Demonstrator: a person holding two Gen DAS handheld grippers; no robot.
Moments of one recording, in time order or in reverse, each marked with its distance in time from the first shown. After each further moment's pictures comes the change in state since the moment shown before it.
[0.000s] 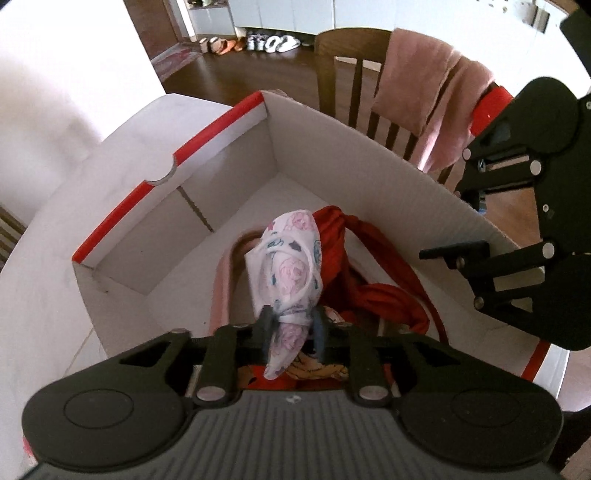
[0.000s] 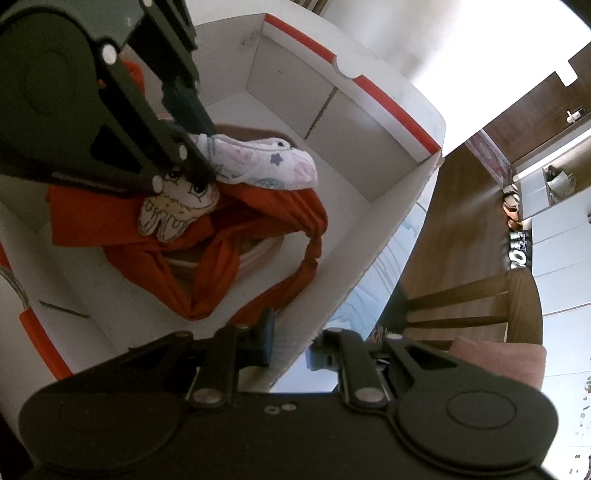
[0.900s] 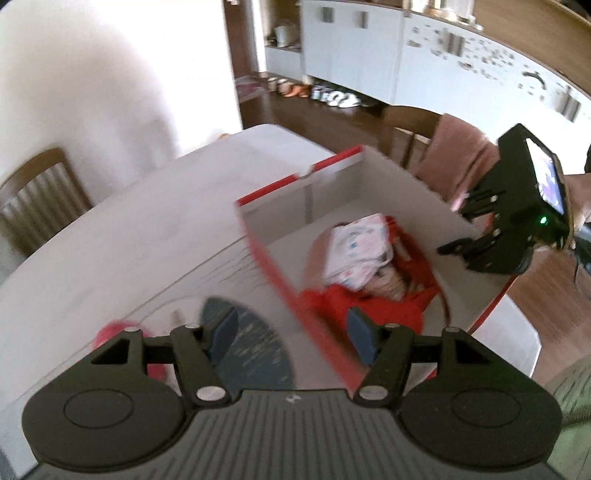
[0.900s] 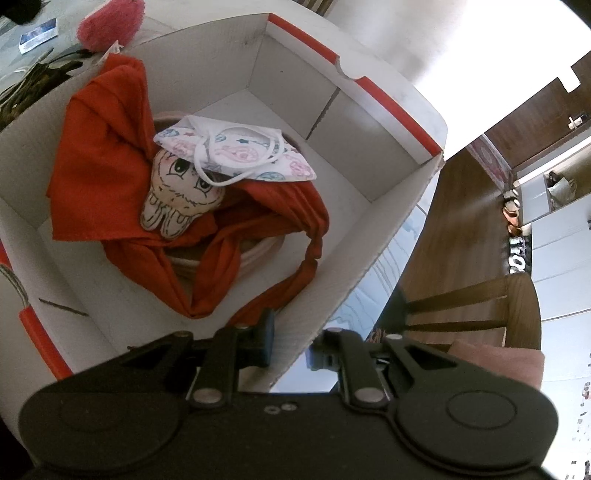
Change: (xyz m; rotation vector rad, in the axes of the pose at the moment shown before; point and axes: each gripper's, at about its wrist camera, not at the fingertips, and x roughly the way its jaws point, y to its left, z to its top) left arm -0.142 0.065 -0.105 -0.229 -0.172 0.076; right arm -0.001 0.001 -0.004 -0.017 -0.007 0.000
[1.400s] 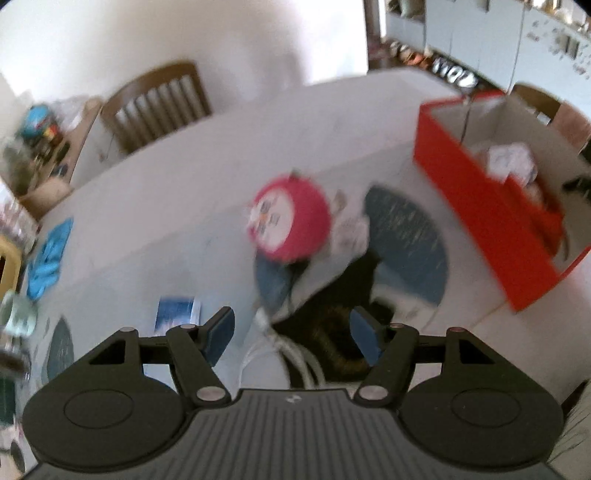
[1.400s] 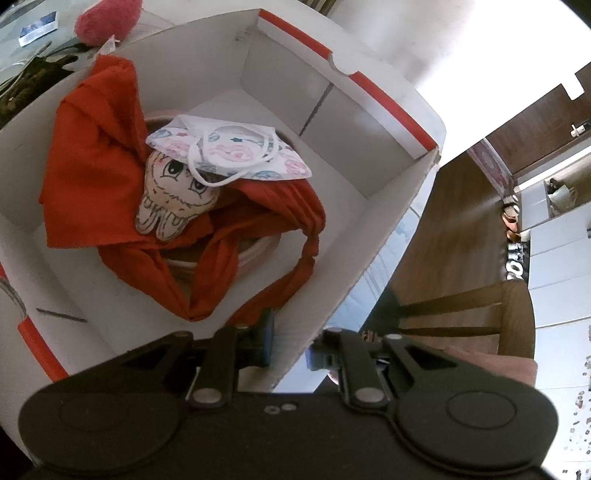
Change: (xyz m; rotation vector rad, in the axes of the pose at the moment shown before) left arm -0.028 0.094 -0.119 -0.216 0.159 0.284; right arm 0.003 -0.002 0.001 -0.026 0.011 -0.012
